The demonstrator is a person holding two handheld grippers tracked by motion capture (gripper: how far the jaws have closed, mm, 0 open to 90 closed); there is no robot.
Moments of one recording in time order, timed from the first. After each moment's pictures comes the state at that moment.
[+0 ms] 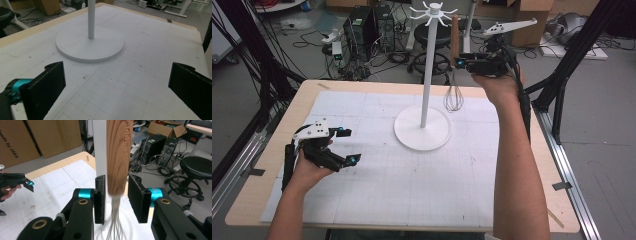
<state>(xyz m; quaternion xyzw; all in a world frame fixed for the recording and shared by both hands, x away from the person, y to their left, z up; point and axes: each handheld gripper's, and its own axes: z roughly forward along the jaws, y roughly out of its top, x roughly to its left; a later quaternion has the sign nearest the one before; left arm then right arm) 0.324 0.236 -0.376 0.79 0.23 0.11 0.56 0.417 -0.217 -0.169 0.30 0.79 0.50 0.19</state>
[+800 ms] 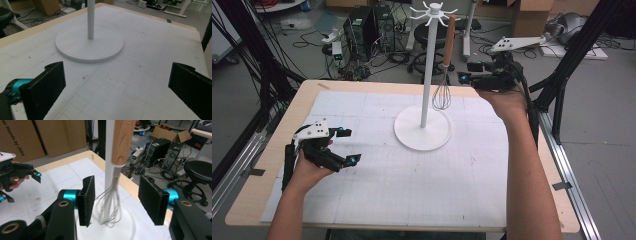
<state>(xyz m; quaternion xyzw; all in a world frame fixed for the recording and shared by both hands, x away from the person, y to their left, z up) 0.323 0.236 -0.375 0.79 0.23 0.11 0.56 0.394 -0.233 -0.188 0.28 0.79 0.51 0.19</state>
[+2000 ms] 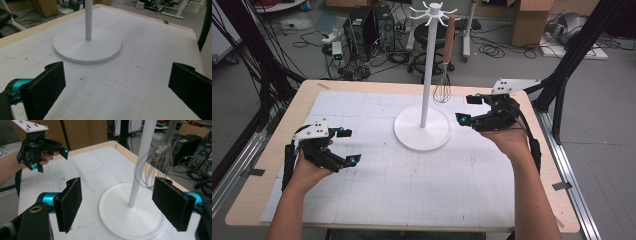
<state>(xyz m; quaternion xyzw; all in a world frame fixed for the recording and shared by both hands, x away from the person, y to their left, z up) 0.323 0.236 -0.375 0.79 0.22 0.10 0.56 0.356 -0.245 -0.258 0.23 0.81 0.53 0.13</state>
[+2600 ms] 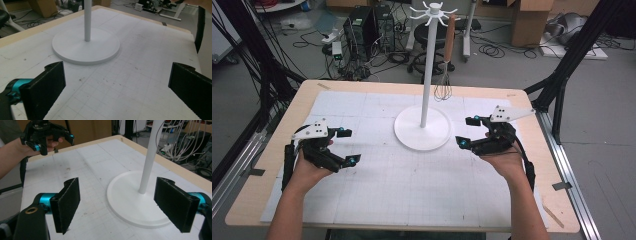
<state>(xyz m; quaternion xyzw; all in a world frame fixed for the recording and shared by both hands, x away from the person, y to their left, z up) 0.323 0.237 -0.375 0.79 0.22 0.10 0.57 0.335 -0.254 -0.318 0.23 0.80 0.55 0.11</state>
